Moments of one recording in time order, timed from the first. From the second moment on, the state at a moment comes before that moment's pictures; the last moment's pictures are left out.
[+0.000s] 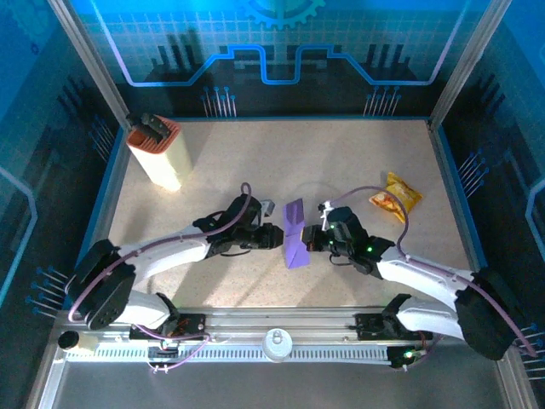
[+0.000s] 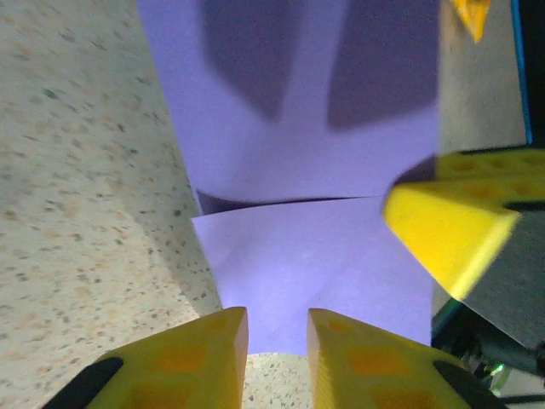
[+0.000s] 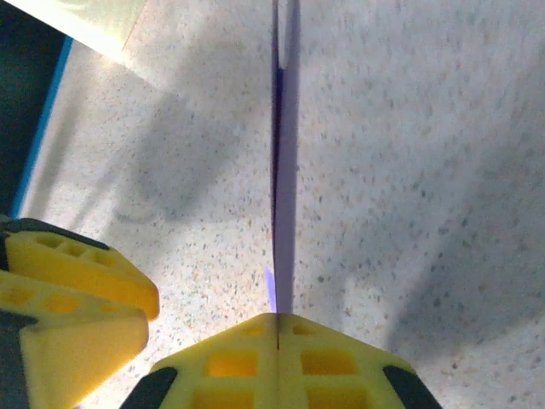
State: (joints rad) left arm -0.72 1.37 0.75 -0.17 0.27 -0.76; right arm 0.73 1.13 0.54 -0.06 -0.05 0.71
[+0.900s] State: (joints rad) left arm -0.38 0.93 0.59 -0.45 0.09 -0.85; right arm 1.08 1.95 1.45 -1.27 0.87 0.61
